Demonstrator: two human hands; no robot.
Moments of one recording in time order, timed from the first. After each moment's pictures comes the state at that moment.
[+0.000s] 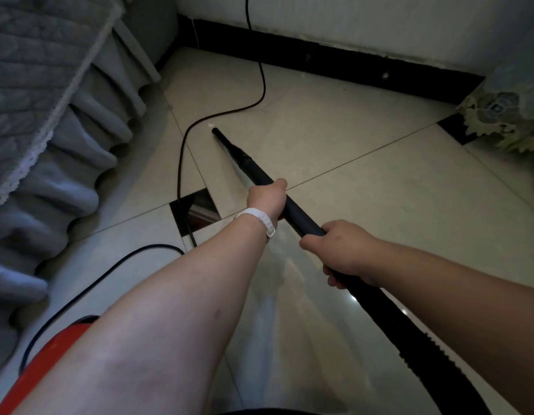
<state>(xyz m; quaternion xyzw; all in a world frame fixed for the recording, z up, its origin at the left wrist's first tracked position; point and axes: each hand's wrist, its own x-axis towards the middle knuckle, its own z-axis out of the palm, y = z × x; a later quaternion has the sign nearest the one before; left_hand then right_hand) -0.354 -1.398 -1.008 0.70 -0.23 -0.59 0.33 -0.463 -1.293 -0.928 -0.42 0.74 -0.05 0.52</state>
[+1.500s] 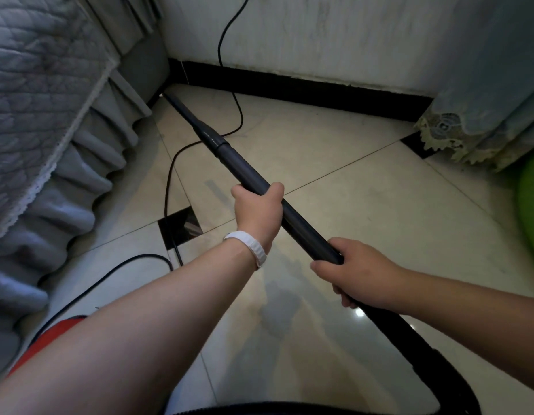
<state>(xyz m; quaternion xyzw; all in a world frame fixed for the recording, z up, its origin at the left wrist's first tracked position) -0.405 -1.327 -0.901 0.67 -0.33 -0.50 0.44 -0.551 -1.233 -0.881 -0.53 0.68 -0.11 0.50</state>
